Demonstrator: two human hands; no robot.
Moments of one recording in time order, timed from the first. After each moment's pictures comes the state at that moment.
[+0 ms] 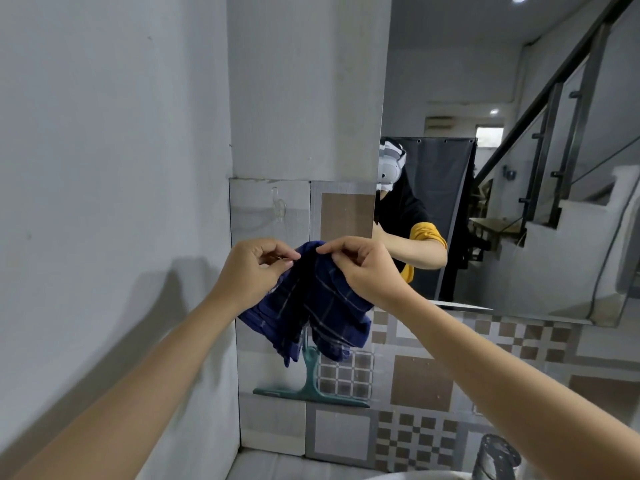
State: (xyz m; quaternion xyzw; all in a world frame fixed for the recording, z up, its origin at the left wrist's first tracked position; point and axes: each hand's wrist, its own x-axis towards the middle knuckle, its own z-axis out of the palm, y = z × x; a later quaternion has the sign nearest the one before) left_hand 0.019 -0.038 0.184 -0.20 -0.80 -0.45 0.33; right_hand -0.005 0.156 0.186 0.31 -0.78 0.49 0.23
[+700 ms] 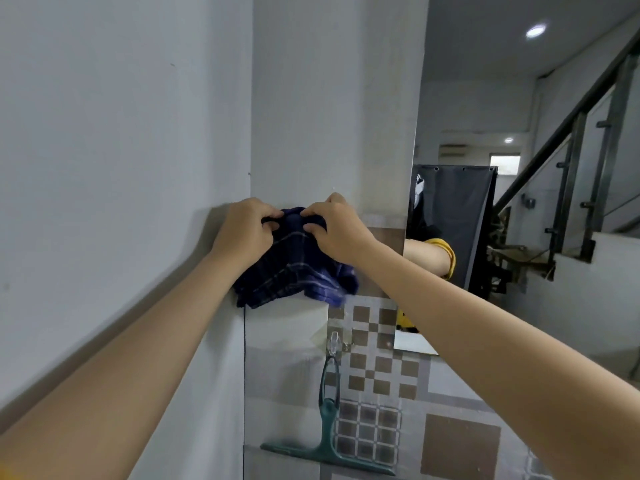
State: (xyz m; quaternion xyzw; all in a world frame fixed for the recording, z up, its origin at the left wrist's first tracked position) left_hand -0.055 -0.079 0.264 -0.11 -0.84 -0.29 0.44; right_hand -0.087 0.085 0.278 0.33 -0.86 0.23 0.31
